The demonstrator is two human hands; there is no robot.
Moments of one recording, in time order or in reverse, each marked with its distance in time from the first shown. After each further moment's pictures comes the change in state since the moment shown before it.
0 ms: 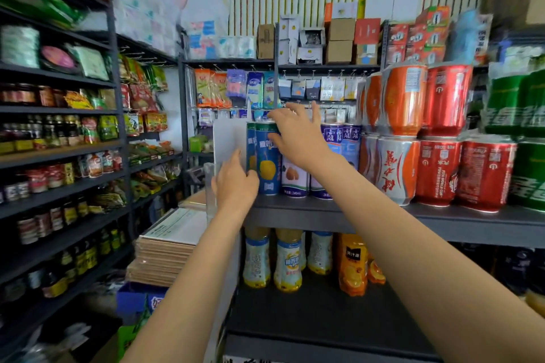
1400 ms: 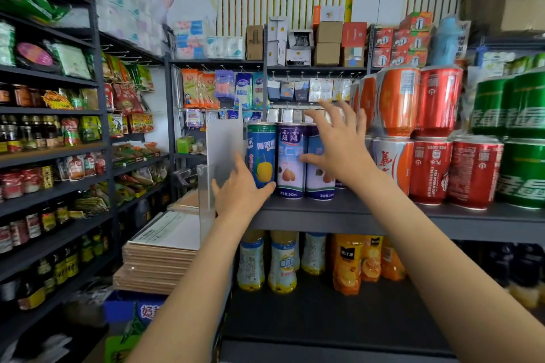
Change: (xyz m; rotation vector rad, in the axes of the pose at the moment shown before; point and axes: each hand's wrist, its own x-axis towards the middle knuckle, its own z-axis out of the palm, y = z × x) left_hand 0.000 -0.005 0.010 0.259 -0.149 0.083; right_hand -0.044 0.048 -0.013 -0.091 0.093 0.128
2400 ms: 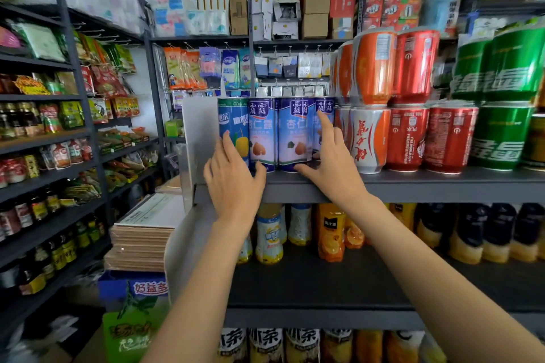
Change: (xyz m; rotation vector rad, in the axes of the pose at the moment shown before) left_hand -0.040 0.014 0.031 0.018 0.377 0.131; right_hand -0.073 0.009 0.022 0.437 -0.029 0.183
